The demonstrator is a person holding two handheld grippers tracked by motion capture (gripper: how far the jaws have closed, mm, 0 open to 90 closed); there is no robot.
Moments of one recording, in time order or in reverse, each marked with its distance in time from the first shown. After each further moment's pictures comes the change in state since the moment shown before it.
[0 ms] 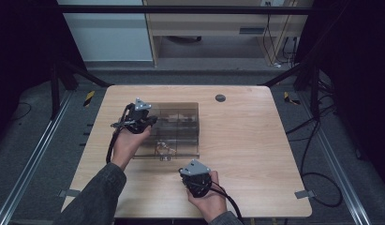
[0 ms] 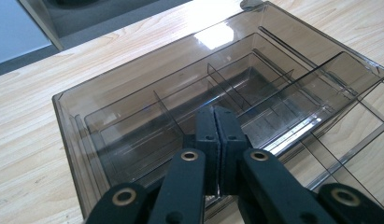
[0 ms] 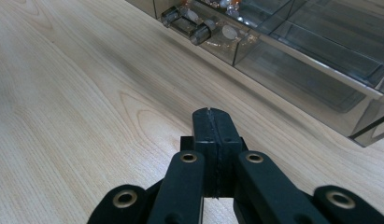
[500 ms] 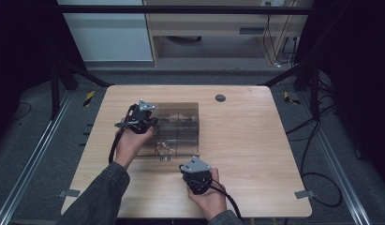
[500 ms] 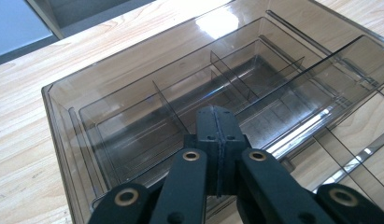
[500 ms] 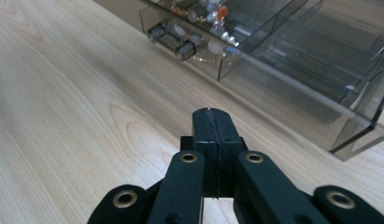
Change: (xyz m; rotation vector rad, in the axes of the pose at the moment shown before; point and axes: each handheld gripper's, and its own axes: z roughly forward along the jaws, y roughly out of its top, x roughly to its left) left arm -0.001 -0.002 0.012 0.052 0.018 0.011; right arm -0.006 0.006 0.001 -0.029 -0.024 0.002
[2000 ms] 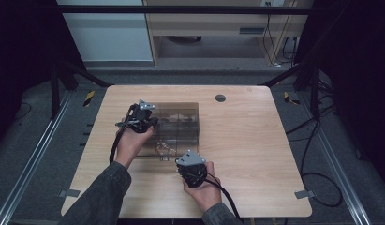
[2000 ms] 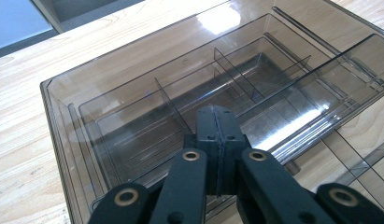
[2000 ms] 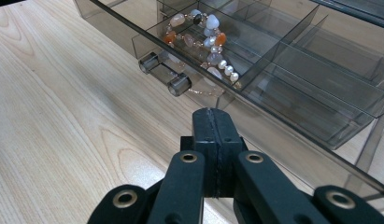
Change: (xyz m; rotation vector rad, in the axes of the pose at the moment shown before) left arm 0.002 0.000 0.003 0.009 0.001 -0.021; right arm -0.002 0.015 0.016 -0.008 -0.002 -0.012
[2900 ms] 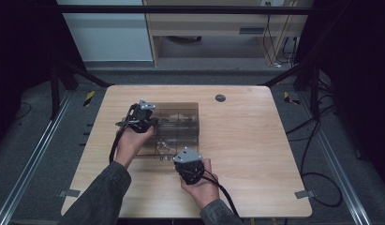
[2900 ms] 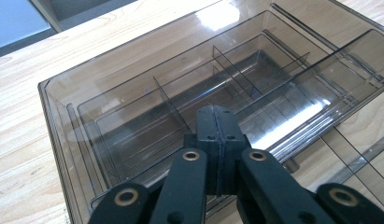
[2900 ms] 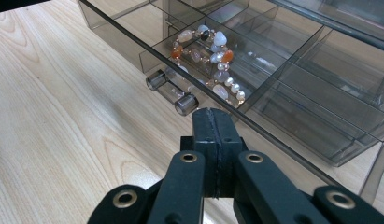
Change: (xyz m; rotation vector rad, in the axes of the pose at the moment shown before) left arm -0.001 0.001 0.000 0.014 -0.004 0.015; right arm 0.001 0.011 0.004 -0.003 0.015 -0.025
